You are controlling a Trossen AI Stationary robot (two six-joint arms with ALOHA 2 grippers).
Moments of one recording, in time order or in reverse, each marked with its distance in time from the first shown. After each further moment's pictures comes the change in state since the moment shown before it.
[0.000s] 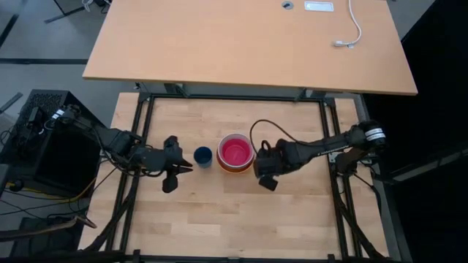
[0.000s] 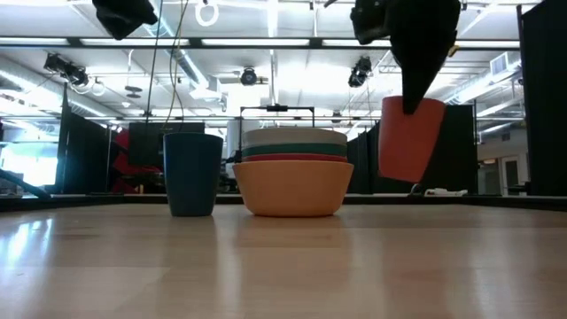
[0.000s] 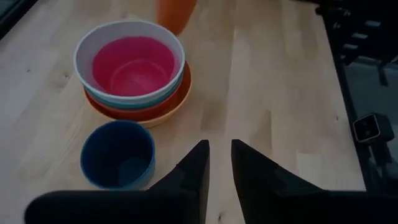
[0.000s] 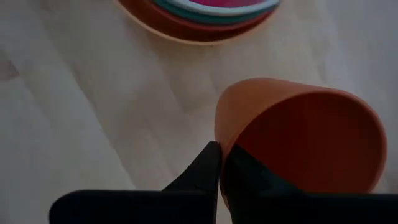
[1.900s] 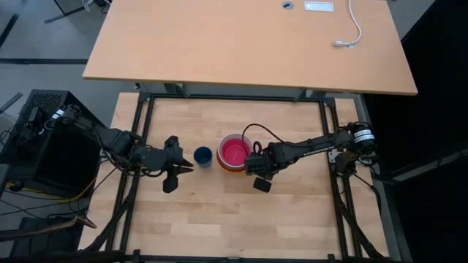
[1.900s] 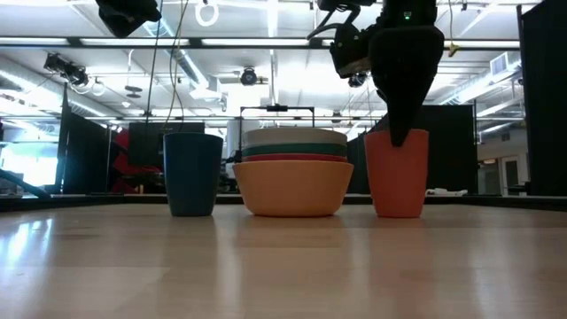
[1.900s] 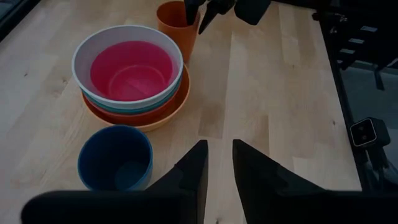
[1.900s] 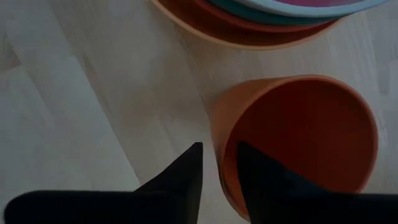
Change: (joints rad) left arm 0.000 0.000 0.000 0.021 0.000 0.005; right arm -0.002 0.074 0.000 0.109 -0.125 -0.078
